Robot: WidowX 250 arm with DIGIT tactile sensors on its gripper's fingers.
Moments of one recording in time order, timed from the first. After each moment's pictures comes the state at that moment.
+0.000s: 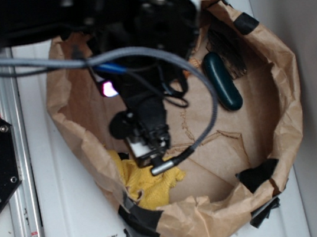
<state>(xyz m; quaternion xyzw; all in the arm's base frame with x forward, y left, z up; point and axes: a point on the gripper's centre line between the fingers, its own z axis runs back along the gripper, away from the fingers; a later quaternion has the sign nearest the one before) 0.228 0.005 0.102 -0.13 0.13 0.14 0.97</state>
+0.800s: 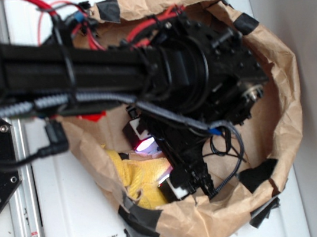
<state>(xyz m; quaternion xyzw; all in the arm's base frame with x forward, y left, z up) 0.240 -0.064 0.016 -0.13 0.26 0.12 0.95</state>
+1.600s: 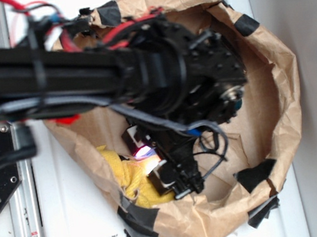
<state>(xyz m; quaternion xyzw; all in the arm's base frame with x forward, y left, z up) 0.221 -0.064 0.012 -0.13 0.22 0.11 0.96</state>
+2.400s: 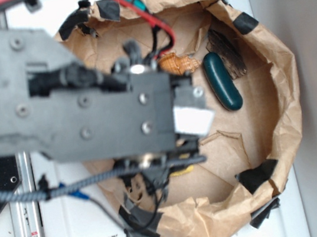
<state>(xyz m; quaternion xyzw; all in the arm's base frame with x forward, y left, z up) 0.239 -0.015 0.124 0.04 -0.02 0.01 1.00</state>
